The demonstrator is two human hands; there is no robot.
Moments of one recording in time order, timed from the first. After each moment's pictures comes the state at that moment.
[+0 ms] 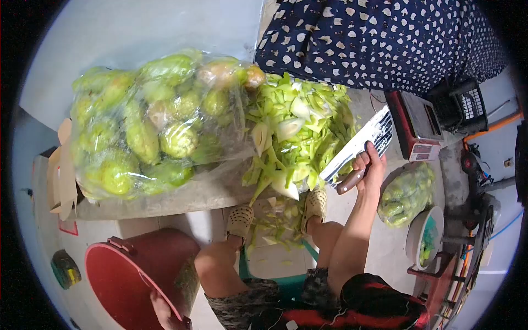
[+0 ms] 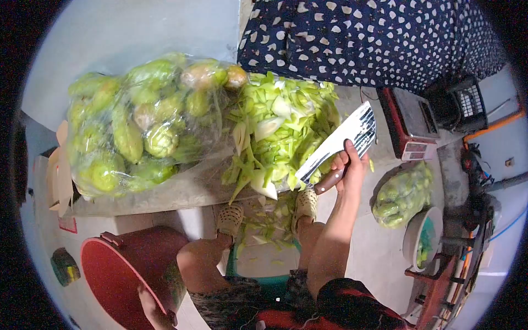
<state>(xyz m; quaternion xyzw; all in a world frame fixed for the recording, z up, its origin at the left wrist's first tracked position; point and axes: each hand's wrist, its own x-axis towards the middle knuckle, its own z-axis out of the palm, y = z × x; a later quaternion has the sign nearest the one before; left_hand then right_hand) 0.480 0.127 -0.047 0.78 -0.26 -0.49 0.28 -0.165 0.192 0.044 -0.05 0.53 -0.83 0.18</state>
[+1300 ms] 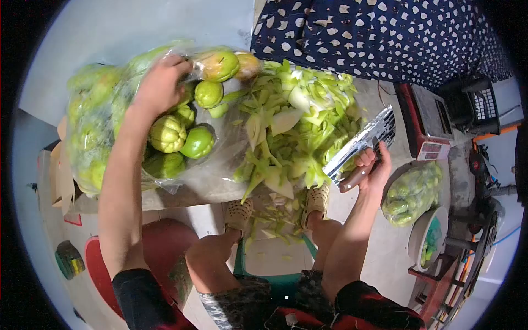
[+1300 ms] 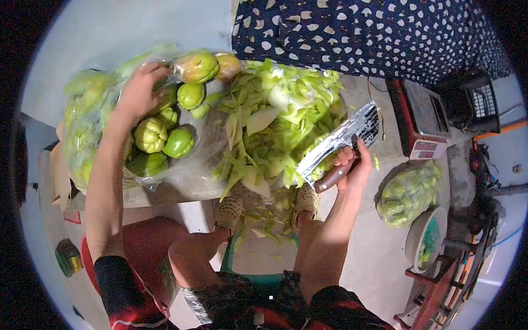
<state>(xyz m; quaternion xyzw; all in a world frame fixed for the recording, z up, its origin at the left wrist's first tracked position) 0.050 -0.201 0.092 0.23 -0.97 -0.05 0.09 -0.196 0.208 0.014 0.03 0.40 -0.88 0.26</state>
